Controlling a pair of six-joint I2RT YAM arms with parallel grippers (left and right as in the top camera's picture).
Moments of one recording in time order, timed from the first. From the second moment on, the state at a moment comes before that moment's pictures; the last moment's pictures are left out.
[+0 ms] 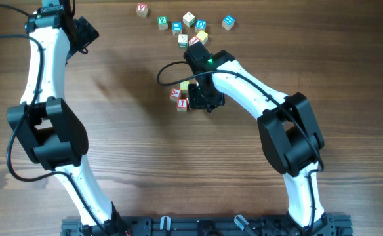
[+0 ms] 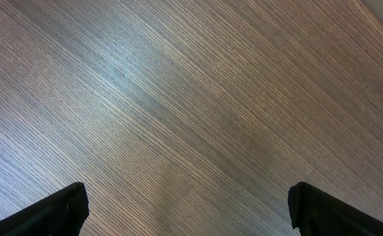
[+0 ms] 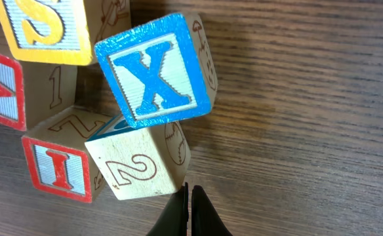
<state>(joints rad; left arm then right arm) 0.16 2.15 1.96 -0.95 -0.18 -0.57 0.58 2.21 1.70 -0.98 -0.14 0.49</state>
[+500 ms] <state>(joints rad) 0.16 2.15 1.96 -0.95 -0.18 -0.57 0.54 2.21 1.72 -1.09 -0.14 0.48</state>
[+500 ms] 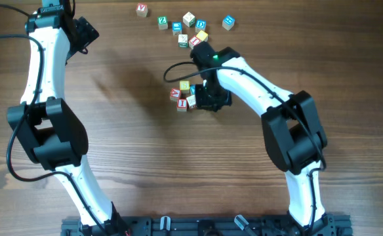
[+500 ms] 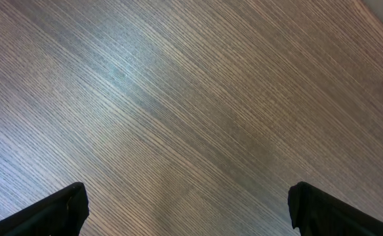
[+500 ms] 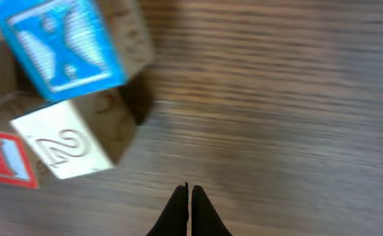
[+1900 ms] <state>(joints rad) 0.16 2.15 1.96 -0.95 -0.18 -0.57 0.46 2.16 1.84 -0.76 0.16 0.58</state>
